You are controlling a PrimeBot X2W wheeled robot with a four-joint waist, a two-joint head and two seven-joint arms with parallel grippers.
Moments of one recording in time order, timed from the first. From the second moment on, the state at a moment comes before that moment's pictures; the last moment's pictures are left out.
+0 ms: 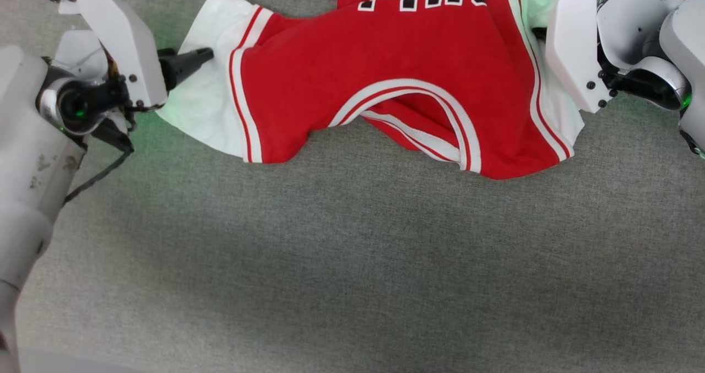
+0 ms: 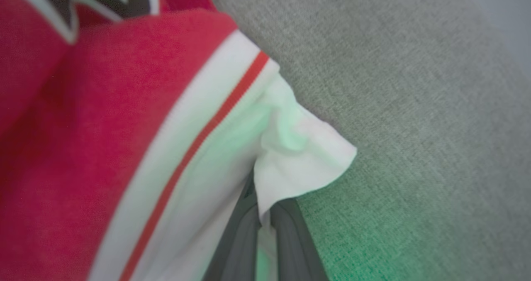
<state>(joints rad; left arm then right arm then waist) -1.24 0.57 -0.83 0.81 -1.25 -0.13 0.58 -1.42 -0.53 1.21 0.59 0.88 0.14 0.62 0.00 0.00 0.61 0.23</state>
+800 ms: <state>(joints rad) -1.23 0.59 -0.86 0.65 -1.41 -0.13 0.12 -1.38 -0.54 1.12 0.74 1.03 0.13 0.31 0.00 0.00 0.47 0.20</state>
